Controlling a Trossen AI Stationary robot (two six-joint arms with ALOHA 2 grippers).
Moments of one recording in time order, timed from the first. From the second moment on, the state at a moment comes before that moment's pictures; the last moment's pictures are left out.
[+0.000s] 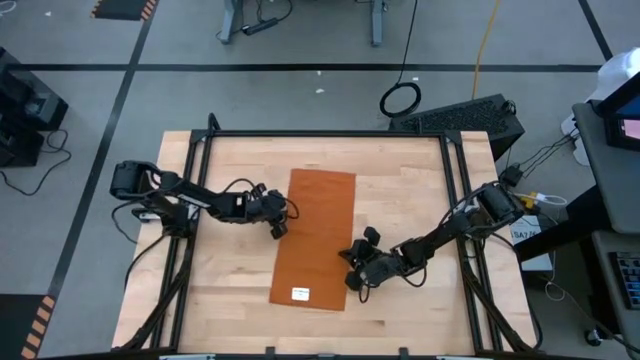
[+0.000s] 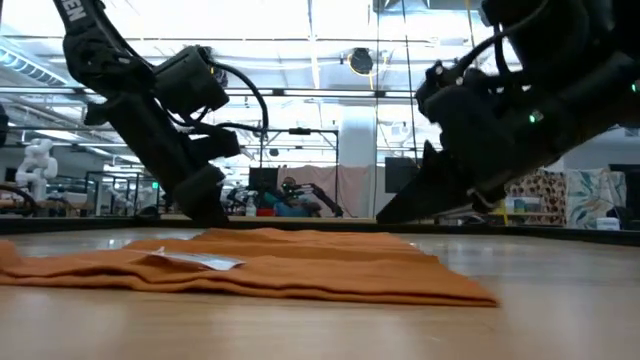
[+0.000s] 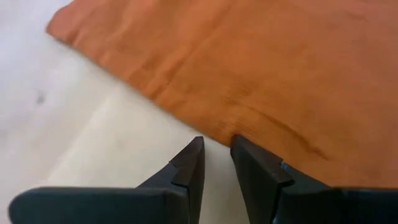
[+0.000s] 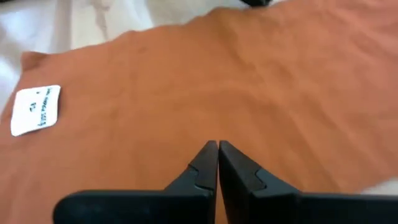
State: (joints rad) left arm 0.04 1.56 0.49 0.15 -0.30 -0.31; right arm 0.44 1.86 0.70 0.48 0.63 0.64
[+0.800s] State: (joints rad) left arm -0.14 1.34 0.50 0.00 -0.49 -0.25; right arm 0.71 1.84 0.70 0.55 0.52 0.68
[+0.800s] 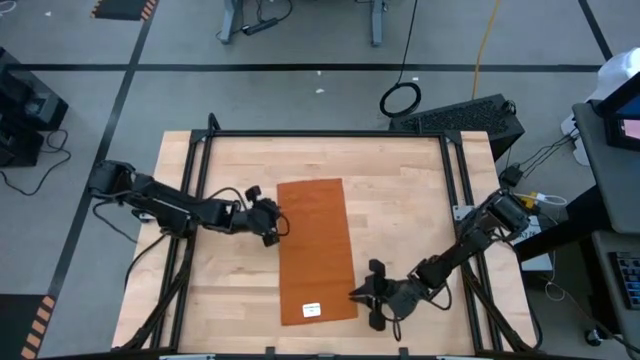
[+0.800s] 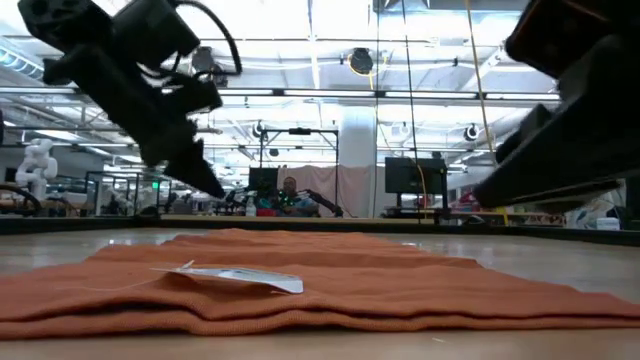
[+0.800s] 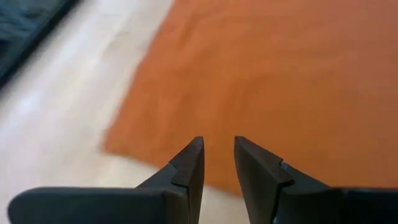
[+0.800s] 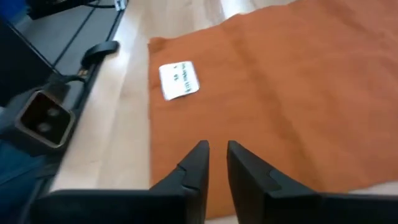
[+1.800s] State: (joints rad) left arm -0.96 1.79 0.72 0.47 -0.61 -0.31; right arm 0.84 2.10 0.88 0.56 0.68 0.61
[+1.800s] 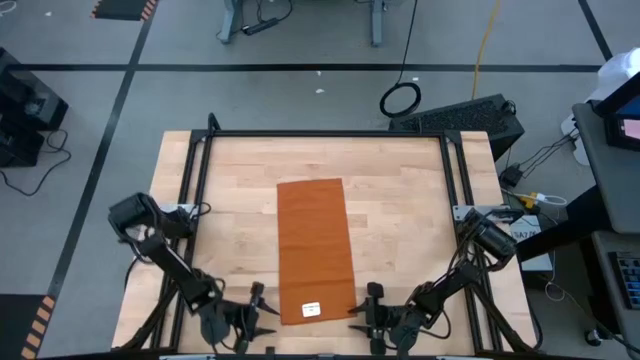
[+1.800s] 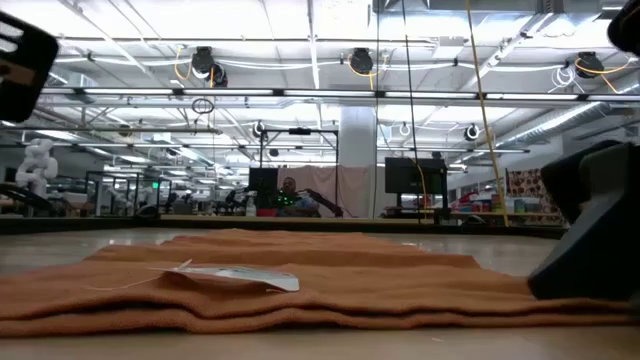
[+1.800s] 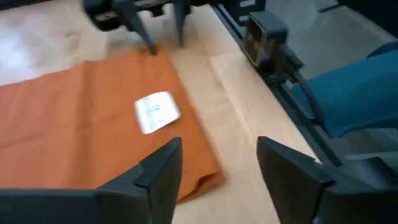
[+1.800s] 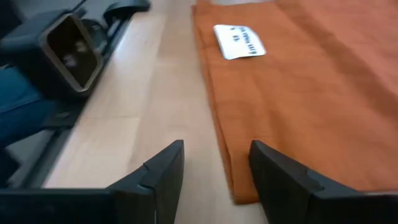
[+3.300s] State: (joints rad) left arm -0.92 1.98 0.83 0.26 -0.65 -0.41; right arm 0.85 2.07 0.88 0.63 0.74 0.58
